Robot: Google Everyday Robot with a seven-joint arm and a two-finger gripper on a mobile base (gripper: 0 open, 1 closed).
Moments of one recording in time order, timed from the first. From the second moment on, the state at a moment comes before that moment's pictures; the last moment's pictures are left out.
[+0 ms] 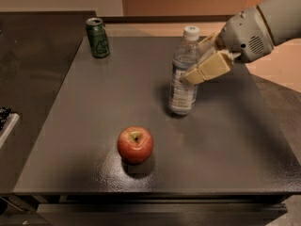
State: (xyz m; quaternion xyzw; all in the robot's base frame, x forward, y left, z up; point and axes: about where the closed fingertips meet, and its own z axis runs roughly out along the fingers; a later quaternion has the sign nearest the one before) arm 0.499 -0.097 0.963 -0.57 0.70 0.28 0.32
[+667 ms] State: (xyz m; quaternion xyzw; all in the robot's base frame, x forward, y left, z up) arm 0.474 -0.087 0.953 -0.59 0.68 0.30 0.31
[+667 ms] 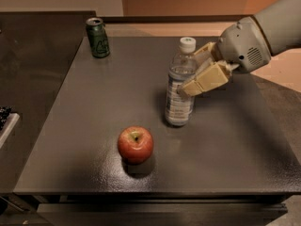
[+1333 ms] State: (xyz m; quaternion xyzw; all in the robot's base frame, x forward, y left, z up) arm 0.456 -0.072 0.946 -0.60 0.67 0.31 0.30
